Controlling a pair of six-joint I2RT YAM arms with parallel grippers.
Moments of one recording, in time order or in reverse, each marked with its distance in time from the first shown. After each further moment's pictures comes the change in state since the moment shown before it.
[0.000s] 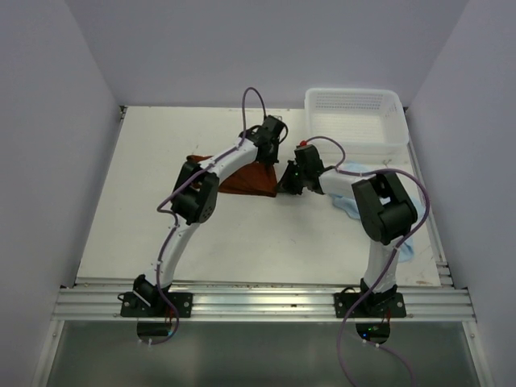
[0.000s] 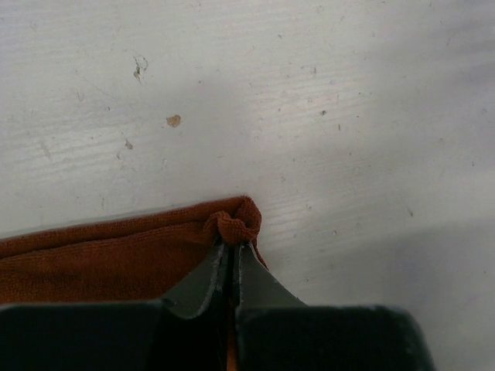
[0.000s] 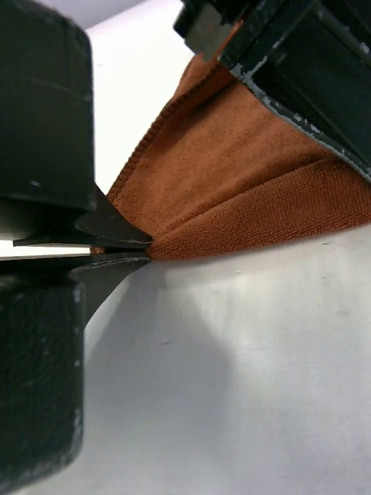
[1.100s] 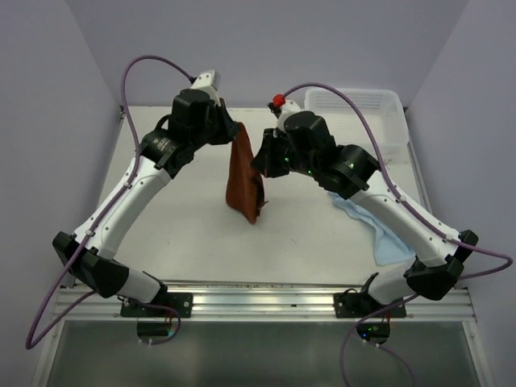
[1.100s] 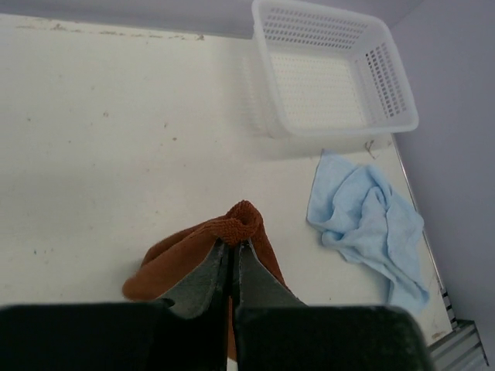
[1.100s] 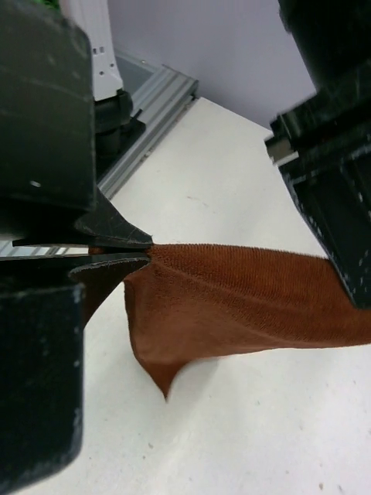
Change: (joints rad) left arm 0.072 -1.022 -0.510 0.026 0.111 -0.111; right arm 0.413 -0.502 0.617 -0.770 0.301 -0.287
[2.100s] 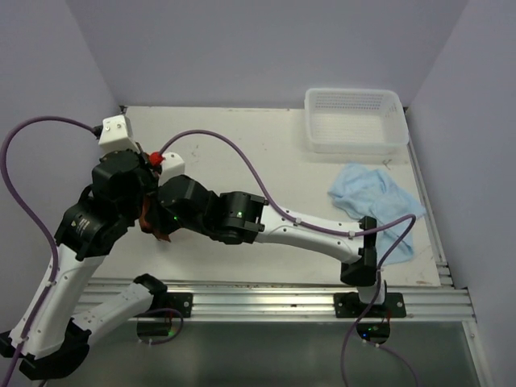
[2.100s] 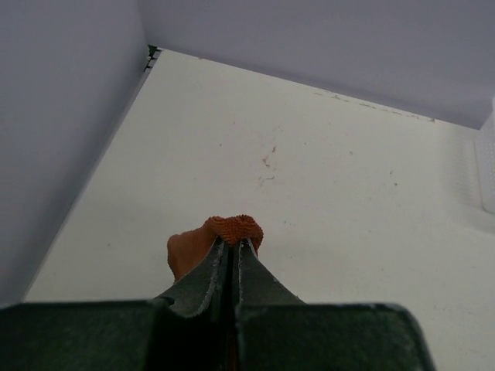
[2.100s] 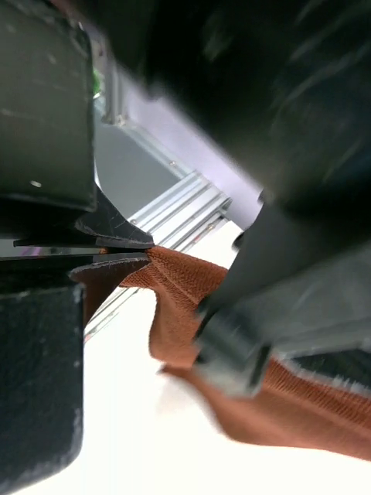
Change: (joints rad) left arm 0.014 -0.605 -0.322 -0.236 -0.612 0.162; right arm 0.545 0.537 0.497 0.111 0.237 0.135
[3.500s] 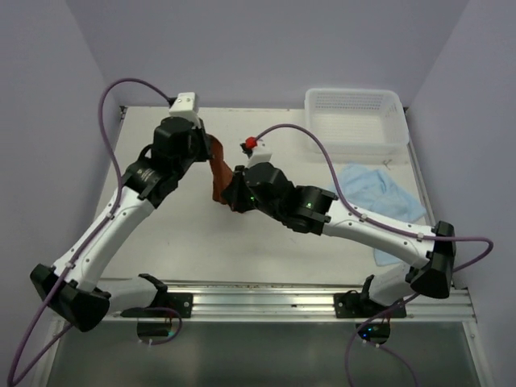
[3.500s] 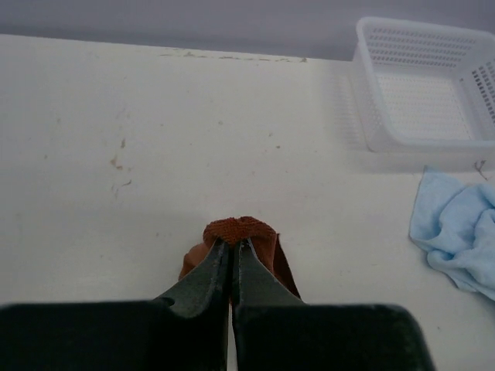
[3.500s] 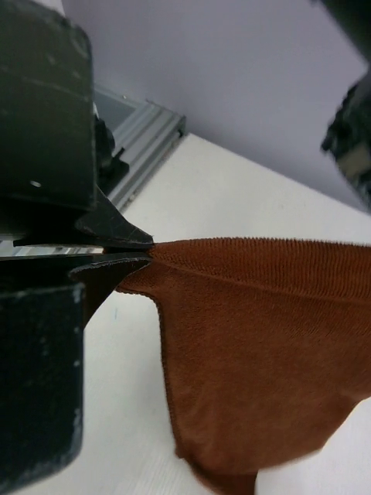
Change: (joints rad) left arm -0.018 0.385 0.005 0.360 0.399 0.002; right arm -0.272 -0.559 -0.859 0.261 0.022 0.091
